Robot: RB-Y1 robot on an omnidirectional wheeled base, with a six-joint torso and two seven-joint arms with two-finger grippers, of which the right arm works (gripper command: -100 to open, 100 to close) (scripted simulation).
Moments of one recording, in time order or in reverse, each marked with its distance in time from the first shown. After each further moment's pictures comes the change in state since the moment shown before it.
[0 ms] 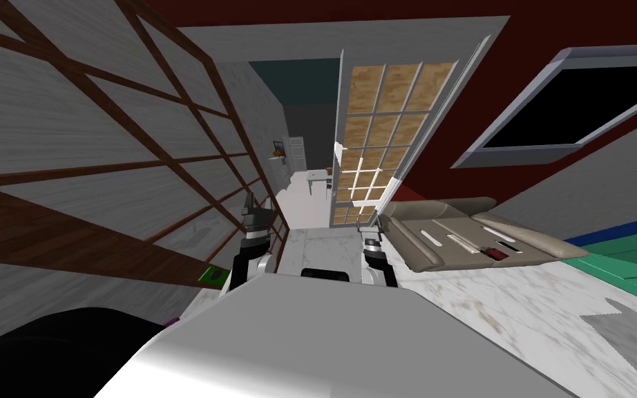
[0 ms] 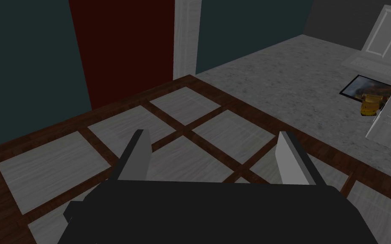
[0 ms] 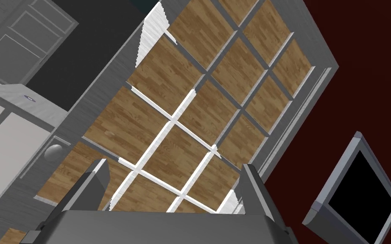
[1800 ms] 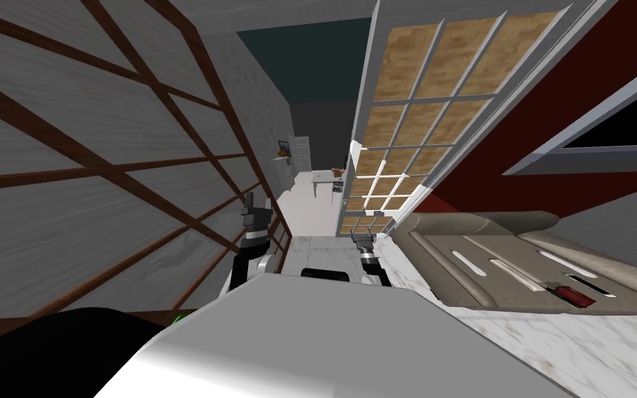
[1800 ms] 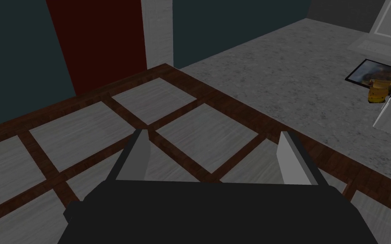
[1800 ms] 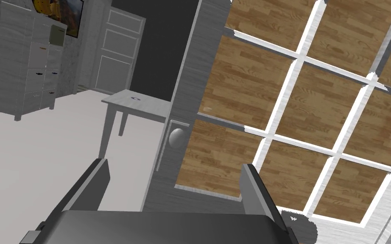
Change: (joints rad) arm -0.162 -0.145 0.241 0.414 -0.246 -0.125 -0.405
